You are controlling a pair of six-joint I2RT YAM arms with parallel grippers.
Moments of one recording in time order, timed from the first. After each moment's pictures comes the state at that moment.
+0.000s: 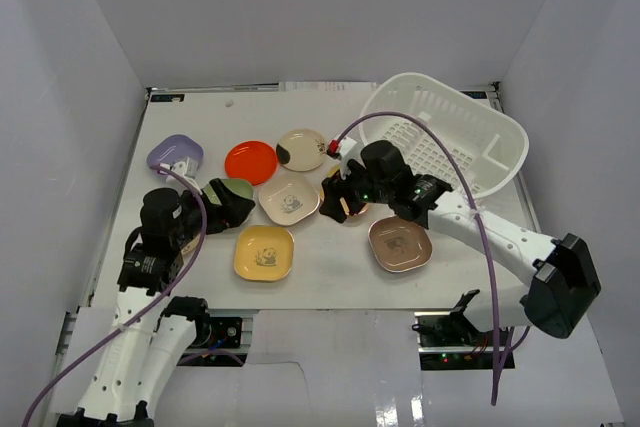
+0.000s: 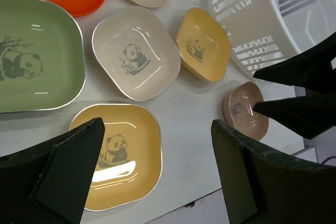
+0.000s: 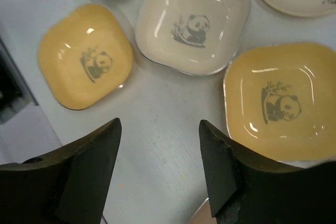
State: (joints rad) left arm -0.16 0.57 0.67 -0.49 0.30 -0.53; right arm 0.81 1.32 1.04 -0.28 -0.30 0.07
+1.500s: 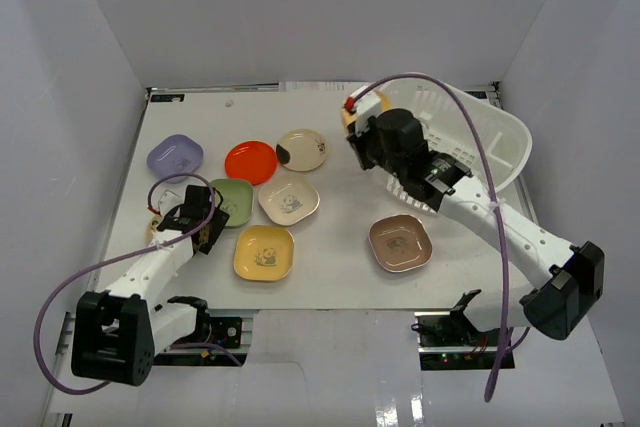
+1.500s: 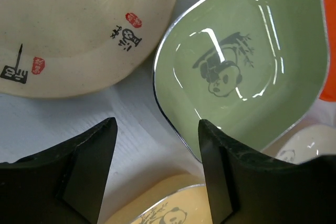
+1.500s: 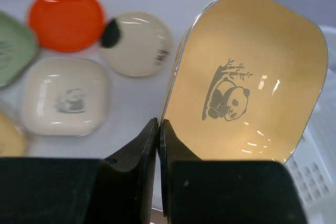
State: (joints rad) left arm -0.16 1.05 0.52 -0.48 -0.33 -1.14; right arm 0.82 1.33 1.26 -0.32 0.12 -0.11
